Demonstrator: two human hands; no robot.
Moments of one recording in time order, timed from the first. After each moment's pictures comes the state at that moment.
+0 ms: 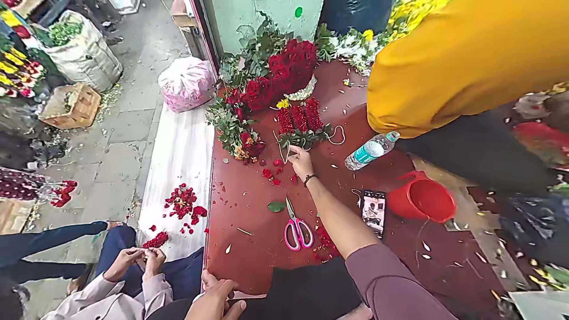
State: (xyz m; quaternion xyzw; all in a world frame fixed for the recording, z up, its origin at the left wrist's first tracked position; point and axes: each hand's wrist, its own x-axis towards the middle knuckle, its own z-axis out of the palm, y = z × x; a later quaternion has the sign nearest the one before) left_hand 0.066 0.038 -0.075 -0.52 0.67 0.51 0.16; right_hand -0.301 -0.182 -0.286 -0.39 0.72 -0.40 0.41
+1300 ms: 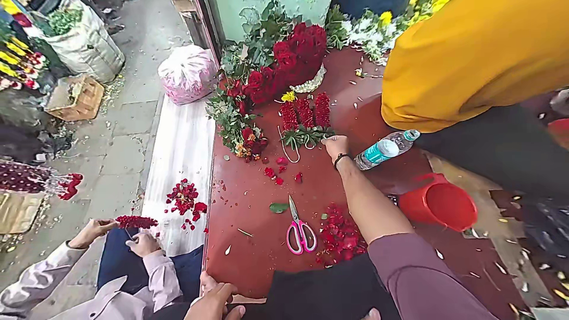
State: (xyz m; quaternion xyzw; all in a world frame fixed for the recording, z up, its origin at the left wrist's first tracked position) left_hand 0.058 0.029 -0.075 -0.52 0.64 0.52 0.20; right_hand -0.400 -0.213 -0.282 -0.26 0.86 -0.26 0.34
